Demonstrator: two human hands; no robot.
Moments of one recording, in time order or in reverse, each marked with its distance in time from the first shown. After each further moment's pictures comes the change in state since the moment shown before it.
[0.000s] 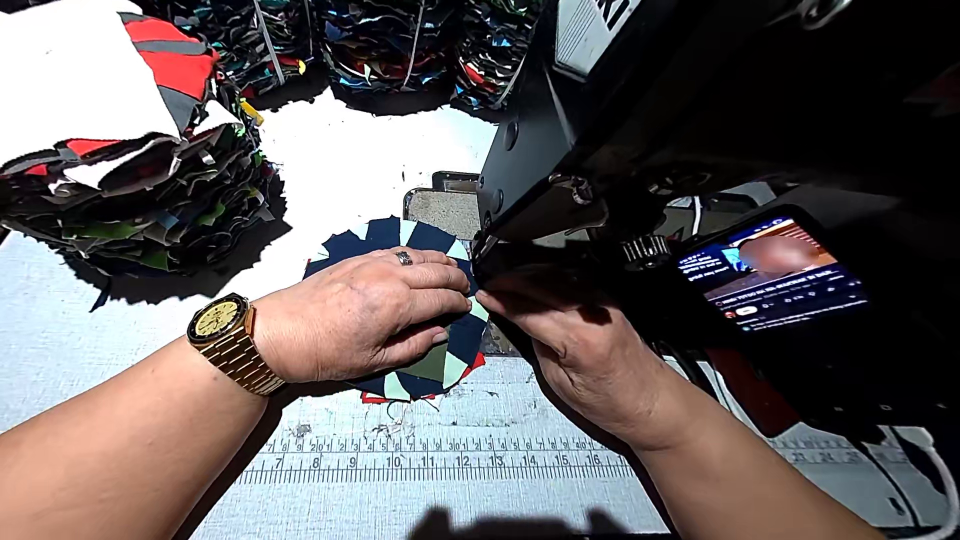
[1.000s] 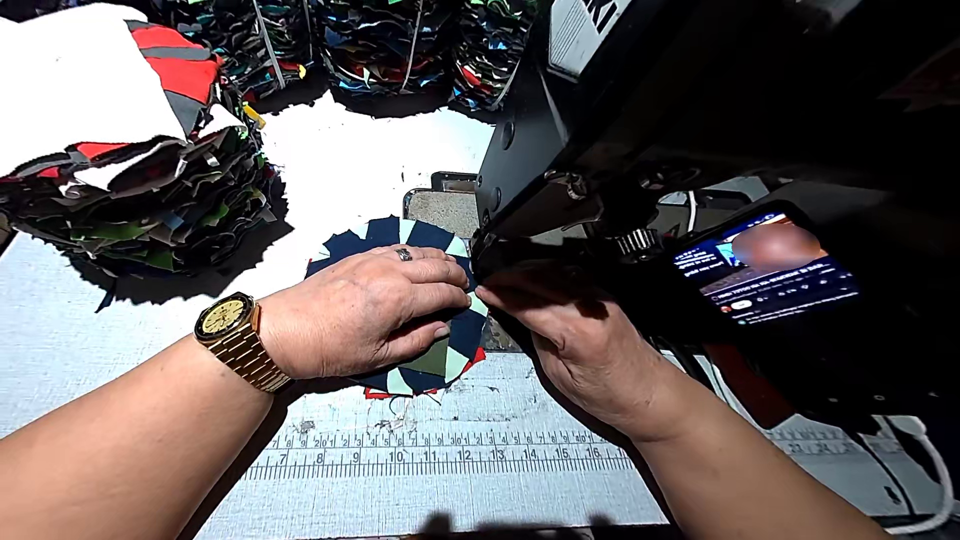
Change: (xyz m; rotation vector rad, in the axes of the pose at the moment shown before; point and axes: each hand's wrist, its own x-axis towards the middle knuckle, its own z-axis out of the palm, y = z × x) left_hand 0.001 0.000 0.000 0.004 0.013 -0.014; right_hand 0.000 0.000 0.000 0.005 0.006 0.003
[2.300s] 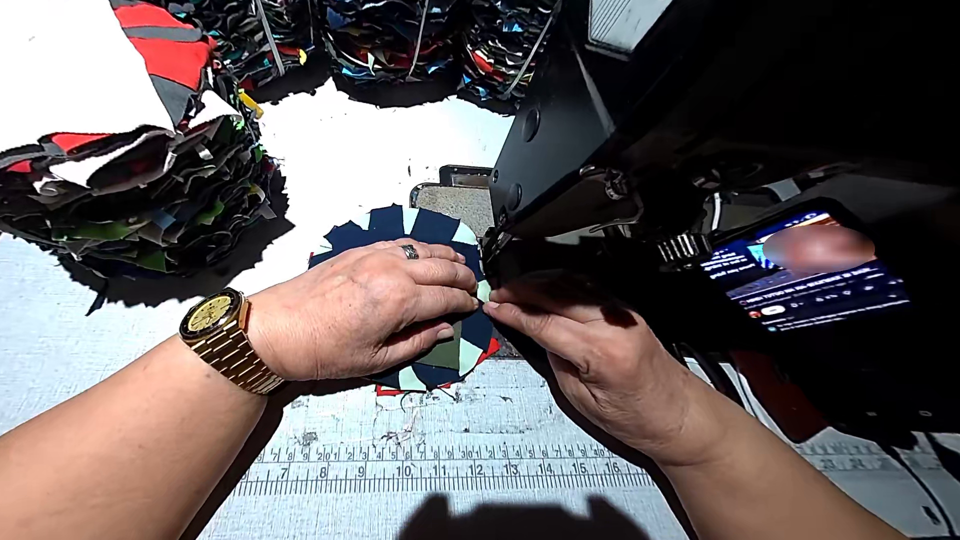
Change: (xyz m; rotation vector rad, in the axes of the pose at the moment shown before) left_hand -0.002 -0.006 -0.006 -0.029 -0.006 0.039; right_hand 0.000 -0.002 0.001 0.066 -0.008 -0.026
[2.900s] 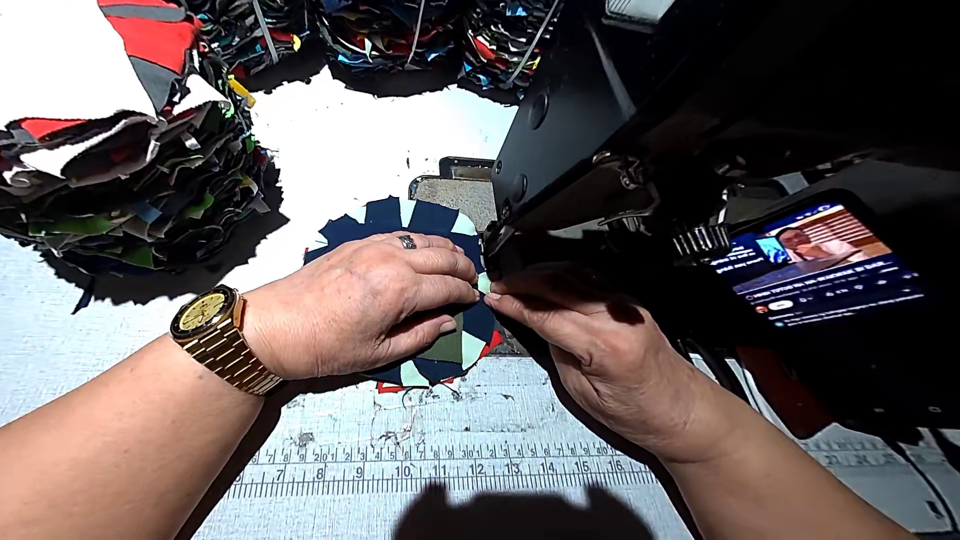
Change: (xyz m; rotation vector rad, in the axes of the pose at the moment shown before) left_hand 0.002 -0.001 0.001 0.003 0.018 -0.033; right_hand 0.001 0.000 0.001 0.000 -0.001 0.016
